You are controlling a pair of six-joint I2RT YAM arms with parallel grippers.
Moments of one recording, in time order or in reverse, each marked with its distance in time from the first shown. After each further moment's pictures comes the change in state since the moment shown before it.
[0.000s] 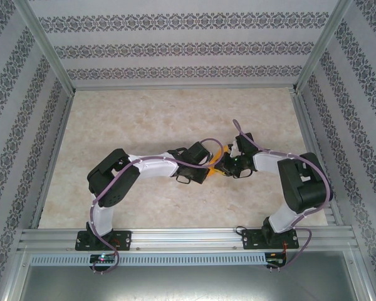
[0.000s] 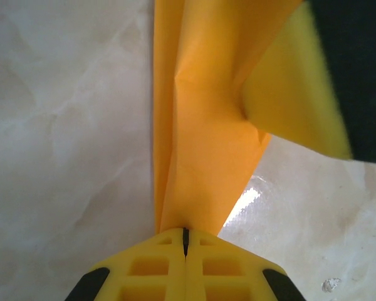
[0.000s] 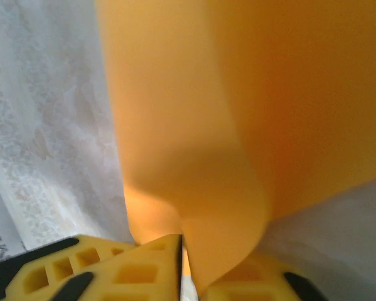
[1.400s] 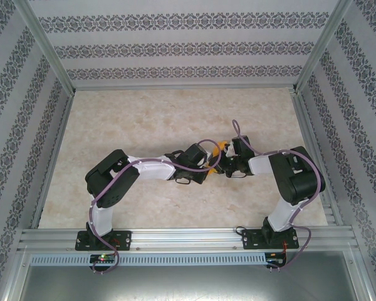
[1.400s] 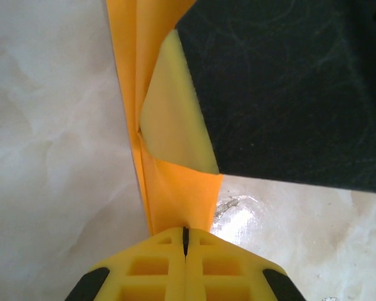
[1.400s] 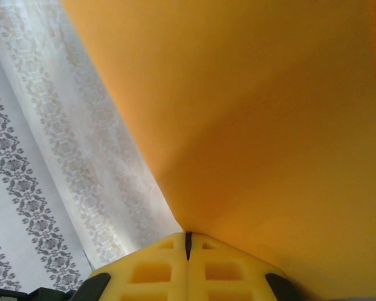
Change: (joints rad) left arm 0.000 -0.021 -0.090 0.169 0.013 0.000; right arm 0.043 0.114 -0.062 0.367 -0.076 0.250
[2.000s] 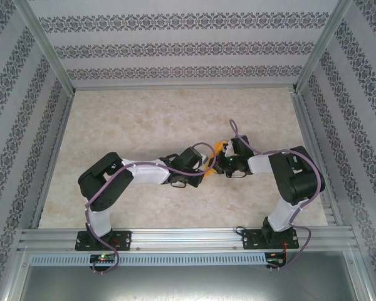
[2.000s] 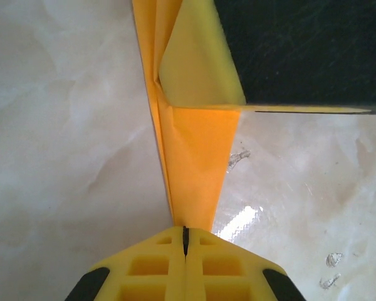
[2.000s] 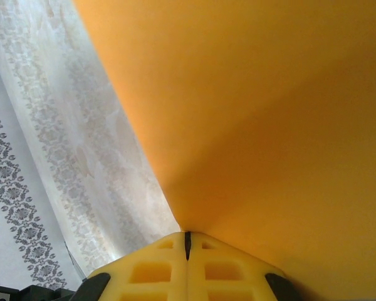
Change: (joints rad) left arm -0.006 -0.072 -0.103 0.031 -0.013 -0.024; right arm -0.001 0.002 0.013 -0.042 0.006 -0.090
